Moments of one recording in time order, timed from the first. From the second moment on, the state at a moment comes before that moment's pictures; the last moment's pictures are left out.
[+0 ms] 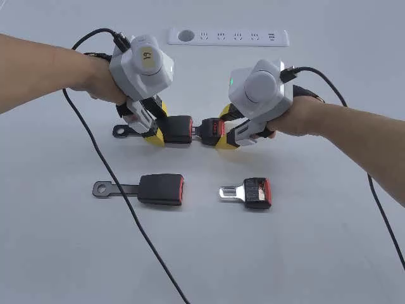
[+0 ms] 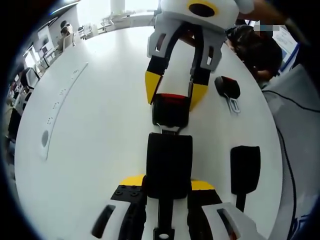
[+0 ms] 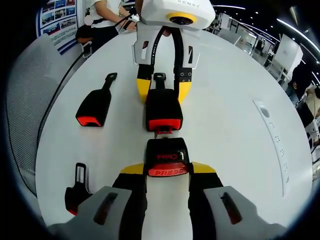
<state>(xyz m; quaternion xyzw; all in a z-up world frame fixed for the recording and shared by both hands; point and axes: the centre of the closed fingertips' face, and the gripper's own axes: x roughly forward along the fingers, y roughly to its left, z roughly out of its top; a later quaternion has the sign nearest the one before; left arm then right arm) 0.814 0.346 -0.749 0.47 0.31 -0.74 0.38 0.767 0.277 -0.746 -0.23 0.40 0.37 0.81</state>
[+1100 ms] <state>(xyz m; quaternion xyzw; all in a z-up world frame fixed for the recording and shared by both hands) 0.805 0.347 -0.743 0.46 0.29 -0.74 0.39 0.754 0.286 -0.729 -0.23 0.41 0.36 0.81</state>
